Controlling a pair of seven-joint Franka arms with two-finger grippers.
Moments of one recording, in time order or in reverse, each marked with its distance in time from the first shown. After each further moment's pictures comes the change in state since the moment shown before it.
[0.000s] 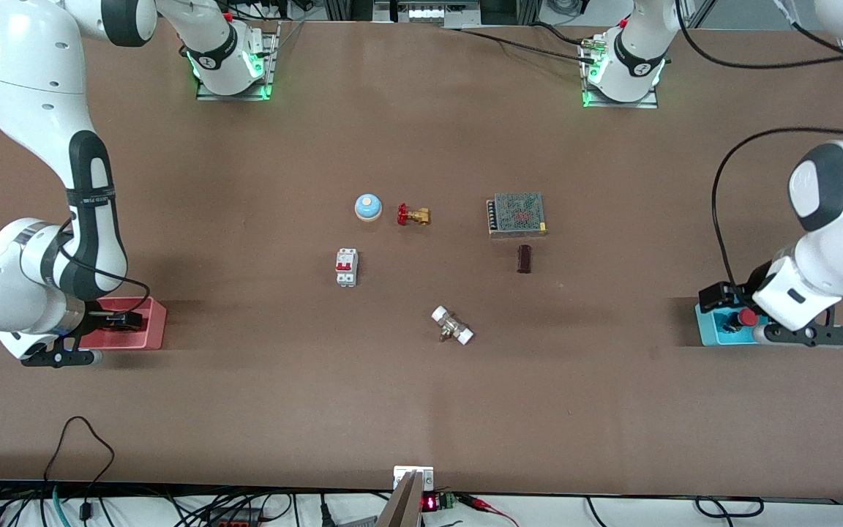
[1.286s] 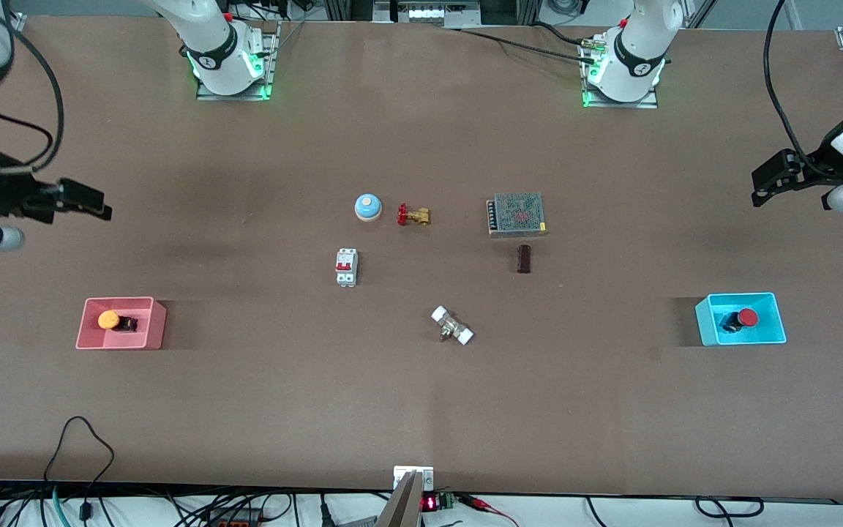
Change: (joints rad) left arm 0.009 -0.330 -0.005 -0.009 -0.041 -0.290 0.063; right arm 0.181 -0.619 0.003 0.020 -0.140 -0.645 0.249
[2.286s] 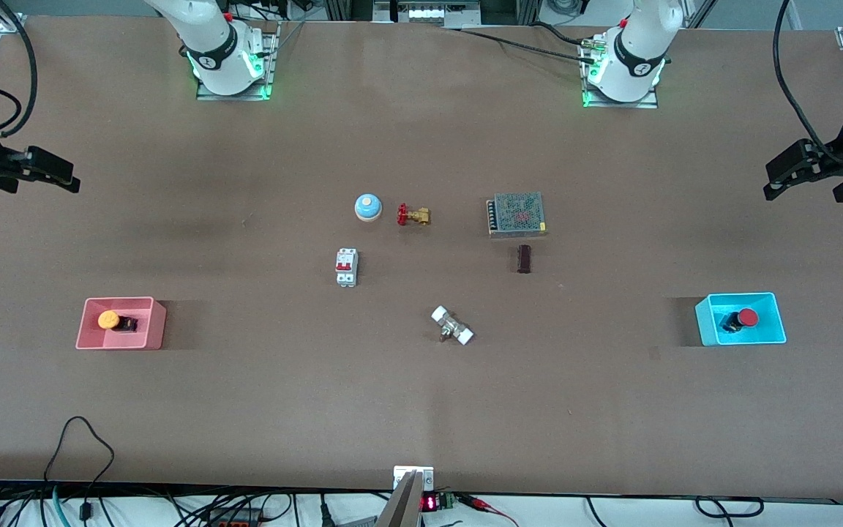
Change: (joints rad) left arm -0.191 -0.029 0.220 0.000 -0.039 -0.005 -0.002; right arm -0.235 -0.130 0.231 -0.146 -0.126 0.040 0.006
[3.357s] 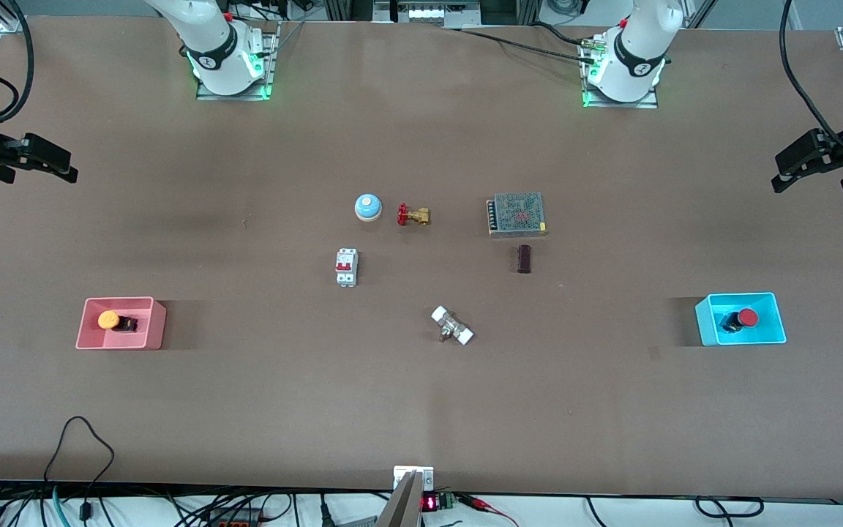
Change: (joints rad) left arm -0.034 -0.020 0.047 0.000 -0.017 -0.010 -0.016; right arm -0.001 -0.020 0.007 -0.012 -0.006 -0.002 0.003
